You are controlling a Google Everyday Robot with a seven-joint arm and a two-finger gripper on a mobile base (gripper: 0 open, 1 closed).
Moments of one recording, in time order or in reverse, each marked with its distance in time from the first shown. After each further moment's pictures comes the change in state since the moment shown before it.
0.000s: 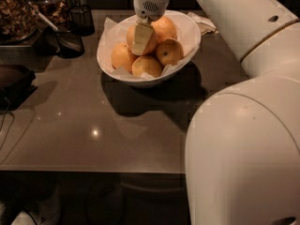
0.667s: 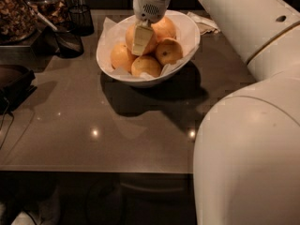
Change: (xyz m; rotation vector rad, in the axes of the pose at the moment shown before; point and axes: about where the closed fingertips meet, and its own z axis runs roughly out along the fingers) arm -0.001 0.006 0.000 0.006 -0.019 -0.042
